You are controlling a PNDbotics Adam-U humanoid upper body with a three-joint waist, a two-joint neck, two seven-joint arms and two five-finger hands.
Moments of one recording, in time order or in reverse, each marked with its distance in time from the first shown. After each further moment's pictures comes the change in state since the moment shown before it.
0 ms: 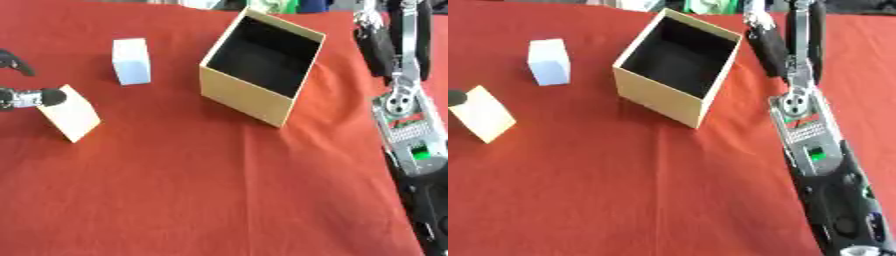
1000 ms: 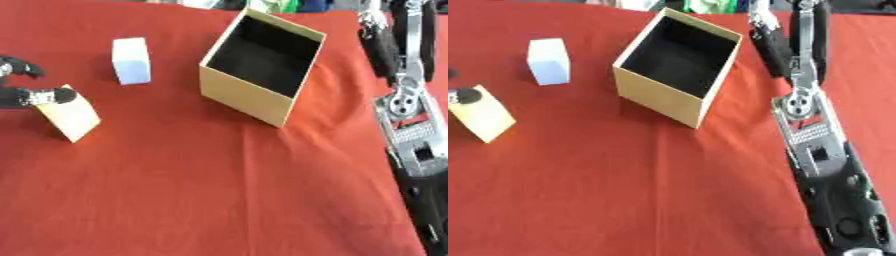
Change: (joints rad) left arm -0.032 -0.065 -0.012 0.143 -0.031 -0.033 0.025; right arm 0.000 0.000 0.000 0.000 -0.012 -0.001 -0.001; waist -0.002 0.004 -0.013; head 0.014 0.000
